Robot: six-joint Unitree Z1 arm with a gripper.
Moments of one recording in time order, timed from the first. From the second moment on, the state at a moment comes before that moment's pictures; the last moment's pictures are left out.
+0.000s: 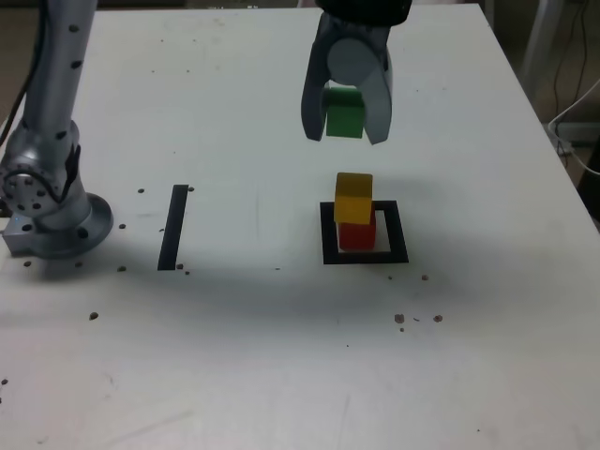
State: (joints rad) arm 0.05 2.01 -1.84 1.58 -0.02 0.20
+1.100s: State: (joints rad) arm -0.09 2.02 -1.78 1.50 -0.06 0.11
